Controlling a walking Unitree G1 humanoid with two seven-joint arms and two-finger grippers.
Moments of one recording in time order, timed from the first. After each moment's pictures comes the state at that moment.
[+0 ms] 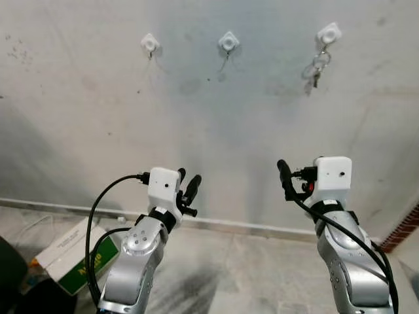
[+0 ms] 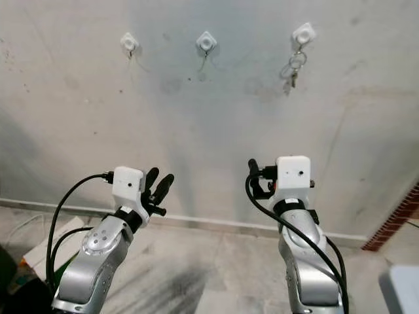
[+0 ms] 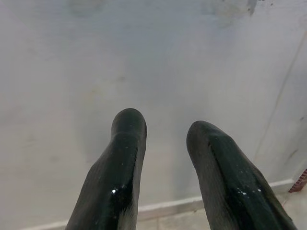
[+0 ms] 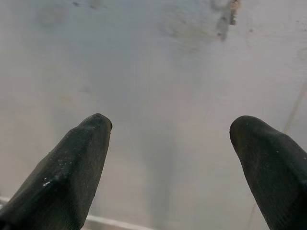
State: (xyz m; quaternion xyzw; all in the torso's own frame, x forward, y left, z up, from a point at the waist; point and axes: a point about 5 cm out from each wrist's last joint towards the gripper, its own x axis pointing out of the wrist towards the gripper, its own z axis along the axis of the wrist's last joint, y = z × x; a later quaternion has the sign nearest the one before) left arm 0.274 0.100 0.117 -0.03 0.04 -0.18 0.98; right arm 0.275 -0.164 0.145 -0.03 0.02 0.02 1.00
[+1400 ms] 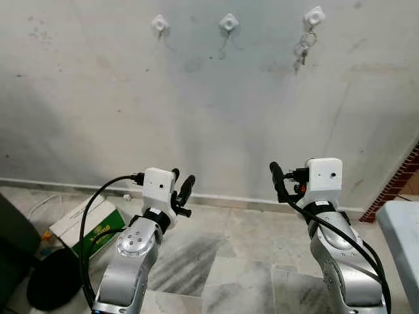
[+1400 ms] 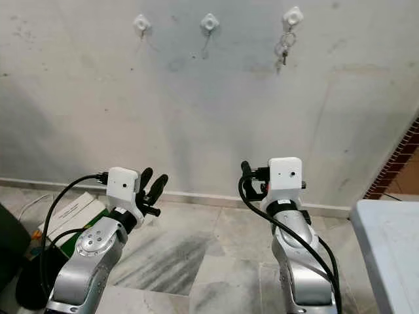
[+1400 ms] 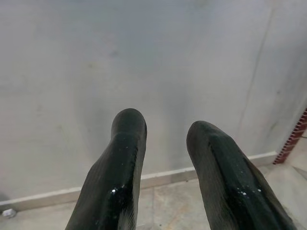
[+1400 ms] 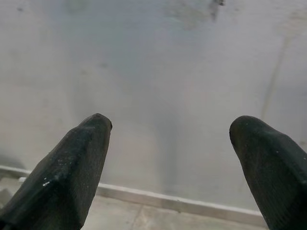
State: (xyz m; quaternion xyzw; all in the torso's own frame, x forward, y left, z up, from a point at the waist) left arm 0.271 0.106 0.113 -0.02 0.04 -0.17 0.98; right arm 0.275 -0.159 0.142 -0.03 0.02 0.02 1.00
